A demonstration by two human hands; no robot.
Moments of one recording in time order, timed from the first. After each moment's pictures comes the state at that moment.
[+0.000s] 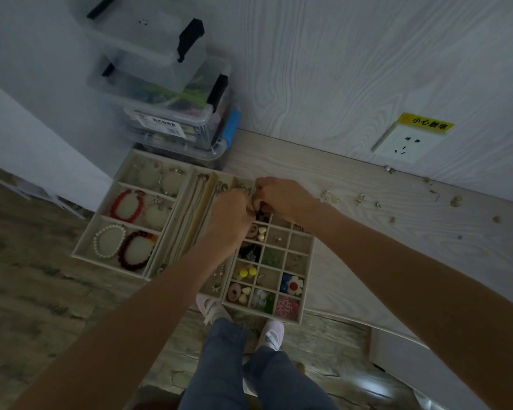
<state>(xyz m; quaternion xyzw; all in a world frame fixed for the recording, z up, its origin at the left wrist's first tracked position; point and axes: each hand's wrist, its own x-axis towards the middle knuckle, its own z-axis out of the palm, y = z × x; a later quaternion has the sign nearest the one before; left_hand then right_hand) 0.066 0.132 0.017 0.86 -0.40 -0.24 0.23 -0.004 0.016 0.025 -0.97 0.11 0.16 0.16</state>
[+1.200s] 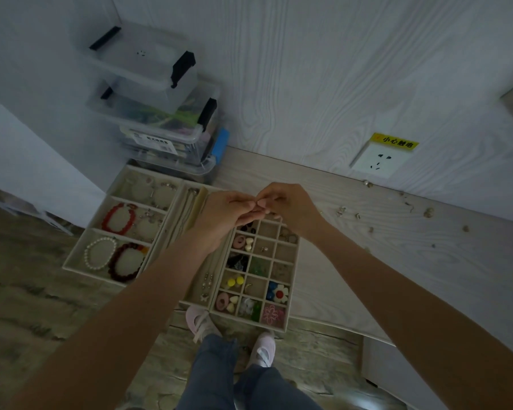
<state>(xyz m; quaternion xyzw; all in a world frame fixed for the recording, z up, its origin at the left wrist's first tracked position) 0.059 0.126 0.062 0.66 -0.16 -0.50 0.54 -0.046 0.019 0.053 -0.78 0.30 -0.09 0.54</state>
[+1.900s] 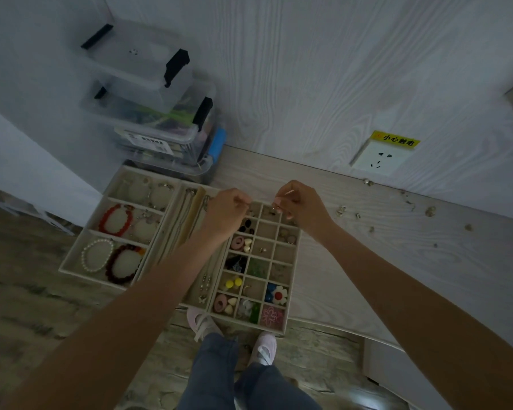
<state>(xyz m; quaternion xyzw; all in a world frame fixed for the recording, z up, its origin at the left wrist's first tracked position) 0.069 0.114 0.027 0.80 -0.30 -0.34 0.38 -0.059 -0.002 0.029 -0.70 0.39 -0.11 0.59</state>
